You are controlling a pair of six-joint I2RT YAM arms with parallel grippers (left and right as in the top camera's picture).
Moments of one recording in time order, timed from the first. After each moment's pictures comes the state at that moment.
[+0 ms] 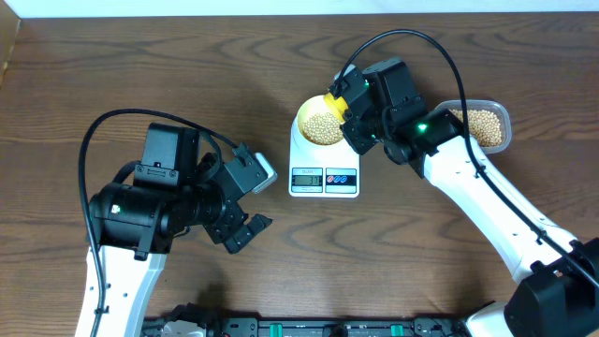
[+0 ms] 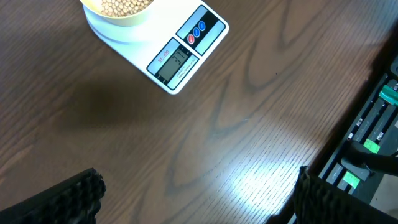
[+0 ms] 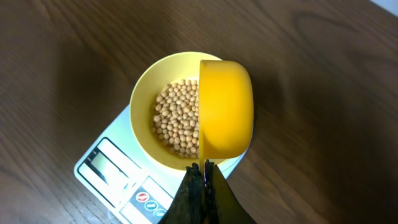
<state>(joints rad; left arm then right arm) -0.20 1.10 1.24 -1.30 0.42 0.67 0.50 1.64 1.33 -0.56 -0.11 -0.19</state>
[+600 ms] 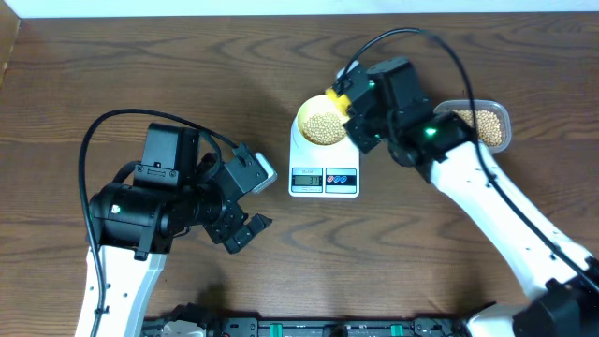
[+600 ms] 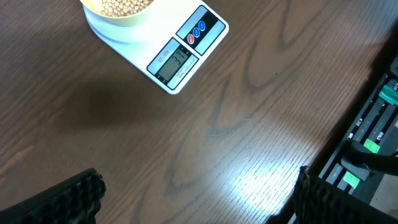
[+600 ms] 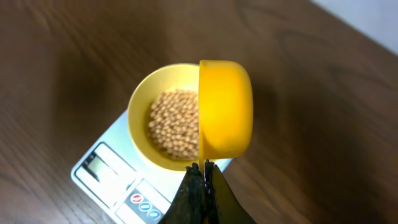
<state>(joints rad) -0.20 1.10 1.24 -1.30 0.42 0.67 0.48 1.57 1.33 -0.56 -0.07 -0.19</state>
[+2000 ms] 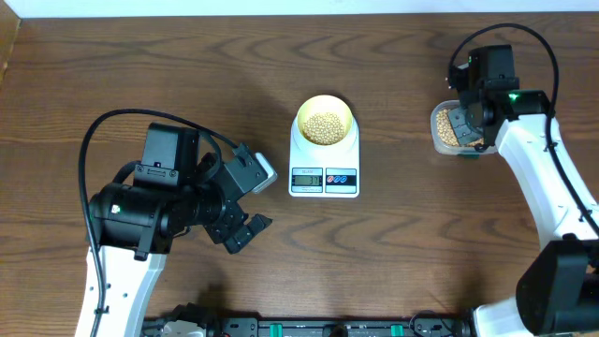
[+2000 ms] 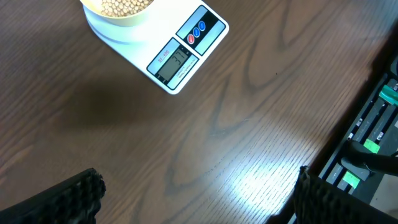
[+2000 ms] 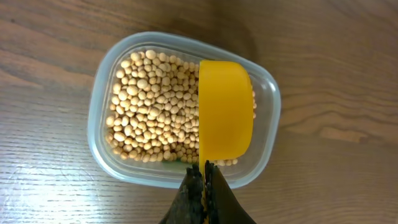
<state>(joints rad) -0.20 1.10 1.24 -1.30 0.42 0.67 0.07 1.67 1.34 -0.82 0.27 -0.29</state>
